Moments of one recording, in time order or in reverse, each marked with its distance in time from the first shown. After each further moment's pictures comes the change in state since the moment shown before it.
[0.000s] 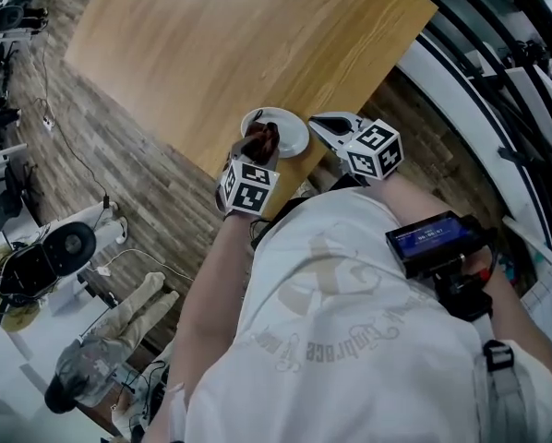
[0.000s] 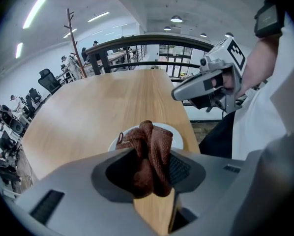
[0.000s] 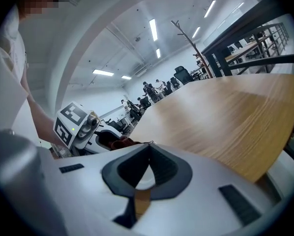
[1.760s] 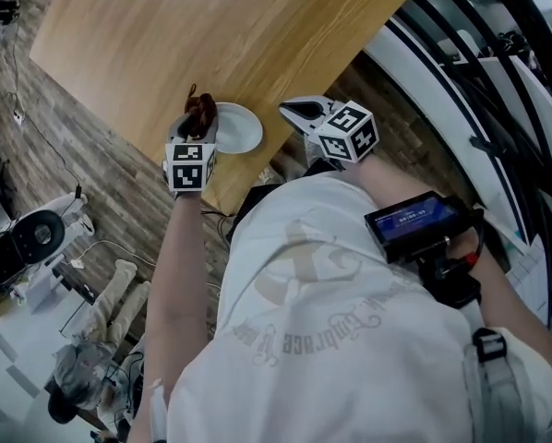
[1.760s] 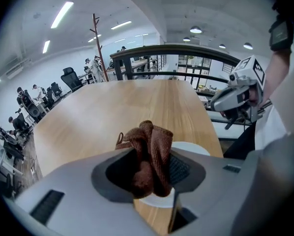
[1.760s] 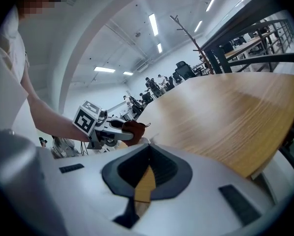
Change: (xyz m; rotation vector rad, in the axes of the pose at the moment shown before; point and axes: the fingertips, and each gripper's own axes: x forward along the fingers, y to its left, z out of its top) left arm -0.012 0.068 -0.009 -0.173 -0.133 0.142; right arm -0.011 0.003 -0.010 -0.015 0.075 0.021
